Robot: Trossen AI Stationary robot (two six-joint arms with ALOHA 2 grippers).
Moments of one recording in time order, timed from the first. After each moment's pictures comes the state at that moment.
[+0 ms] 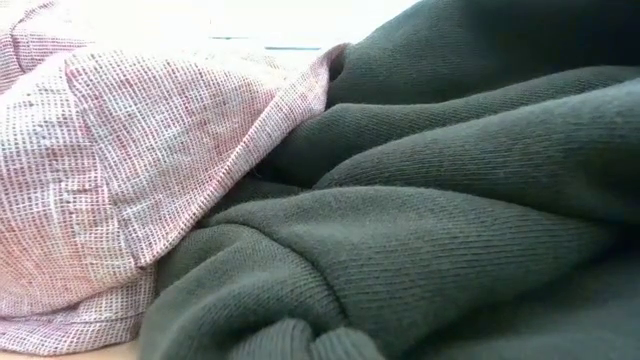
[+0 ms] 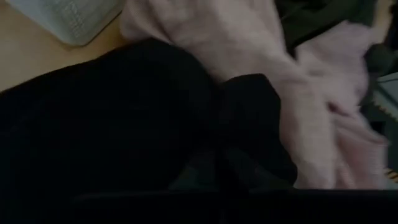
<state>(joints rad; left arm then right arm) -0.55 0.93 0.94 -1.01 -0.36 -1.16 -0.08 0.00 0.06 -0.04 0.22 0.21</state>
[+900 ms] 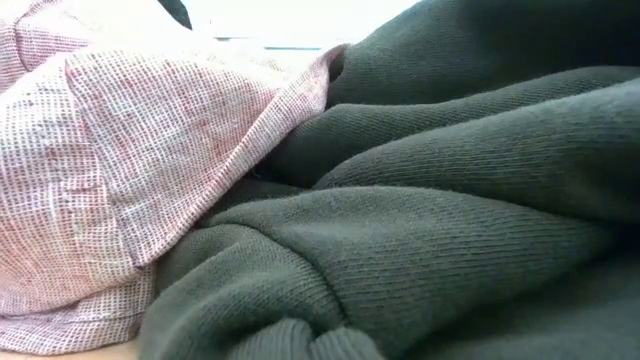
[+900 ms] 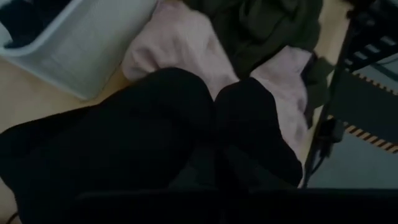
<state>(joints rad) -0.56 1.20 1.56 -1.38 -0.39 -1.02 -0.08 0.00 0.06 -0.04 0.22 0.21</state>
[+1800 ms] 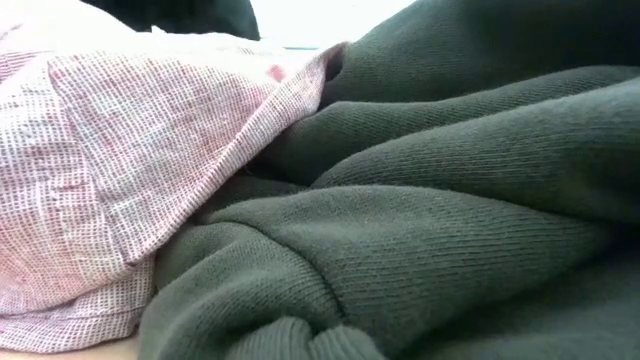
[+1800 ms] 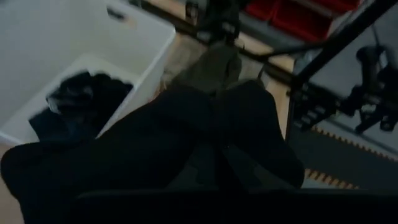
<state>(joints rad) -0.49 1.25 2.04 -1.48 -0.50 -0.78 -0.08 0.00 0.06 -0.04 0.22 0.21</state>
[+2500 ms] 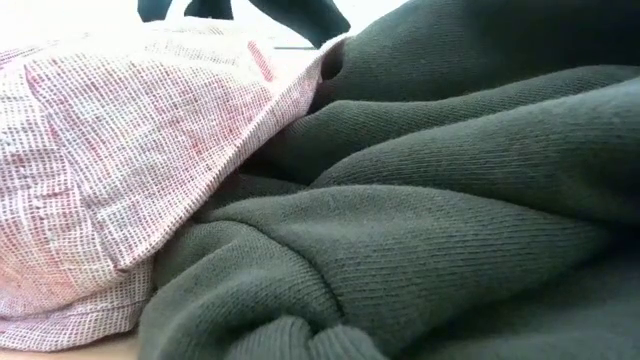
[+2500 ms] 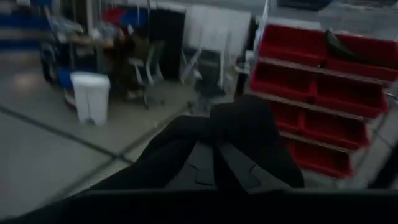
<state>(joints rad) -0.12 1.27 2.15 -0.88 -0.52 -0.18 -0.08 0.00 0.06 -0.04 0.22 0.21</state>
